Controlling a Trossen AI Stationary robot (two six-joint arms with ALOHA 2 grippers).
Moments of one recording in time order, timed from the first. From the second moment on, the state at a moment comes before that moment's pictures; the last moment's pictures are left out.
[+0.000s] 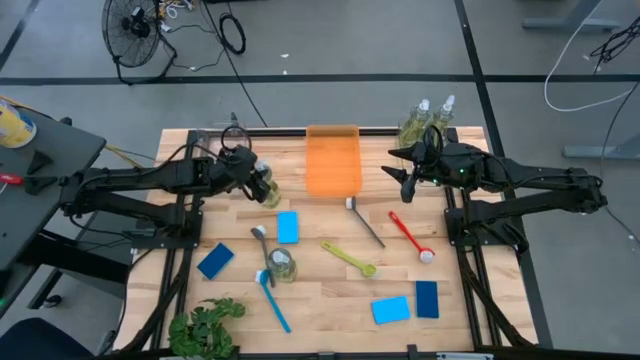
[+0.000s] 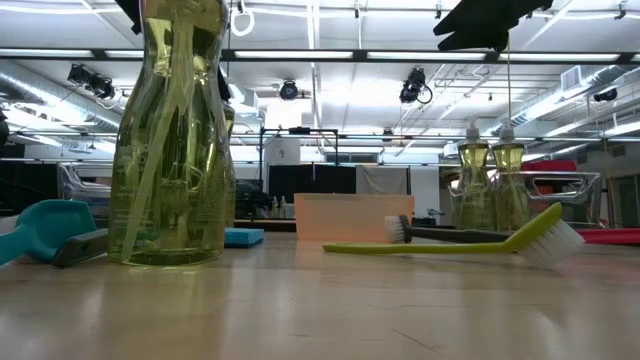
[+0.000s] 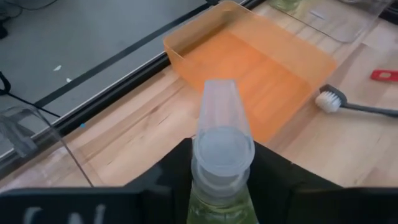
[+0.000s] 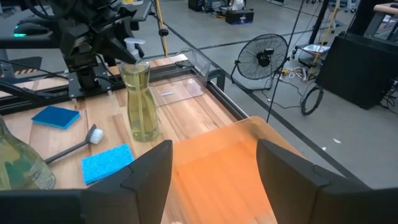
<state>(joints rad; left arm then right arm) 0.13 1.06 0.91 -0.61 -0.53 -0.46 -0.09 0.82 0.85 -0.36 0.33 0.10</state>
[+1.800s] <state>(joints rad) 0.09 1.18 1.14 -0.23 -0.21 -0.29 -0.09 0.82 0.85 -0.24 0.32 0.10</state>
